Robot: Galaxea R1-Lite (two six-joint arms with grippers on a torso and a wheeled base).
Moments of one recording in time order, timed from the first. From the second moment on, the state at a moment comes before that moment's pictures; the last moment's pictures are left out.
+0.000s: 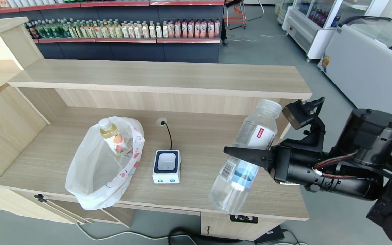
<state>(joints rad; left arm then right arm) 0.00 0.00 0.00 0.00 0.00 0.00 0.60 1.65 -0.60 -1.09 0.60 0.59</state>
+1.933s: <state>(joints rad) 0.00 0.00 0.00 0.00 0.00 0.00 0.55 1.93 -0.52 -1.57 1.05 0.18</state>
